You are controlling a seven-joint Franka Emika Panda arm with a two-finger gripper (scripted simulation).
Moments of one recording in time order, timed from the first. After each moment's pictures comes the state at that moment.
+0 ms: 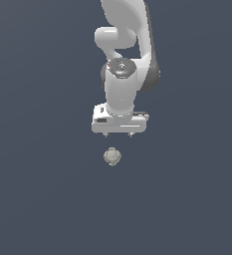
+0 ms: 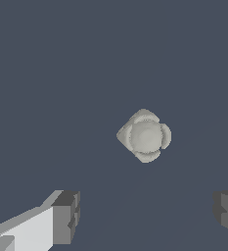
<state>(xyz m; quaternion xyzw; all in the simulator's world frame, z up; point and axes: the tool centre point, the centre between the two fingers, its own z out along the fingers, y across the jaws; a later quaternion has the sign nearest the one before) -0.005 0.012 0.170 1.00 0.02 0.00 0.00</state>
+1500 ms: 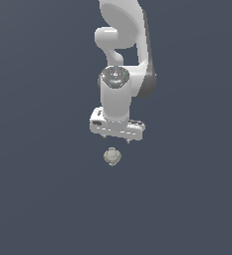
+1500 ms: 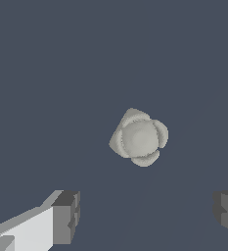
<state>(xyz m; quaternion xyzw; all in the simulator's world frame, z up) 0.001 0.004 0.152 0.99 -0.10 -0.01 -0.01</state>
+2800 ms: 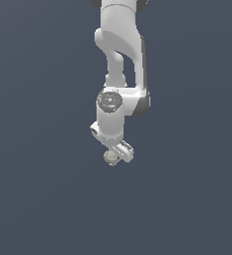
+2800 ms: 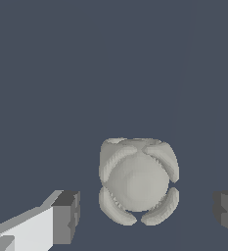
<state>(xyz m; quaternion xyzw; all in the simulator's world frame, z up) 0.025 -0.015 0.090 0.94 -0.35 0.00 0.00</state>
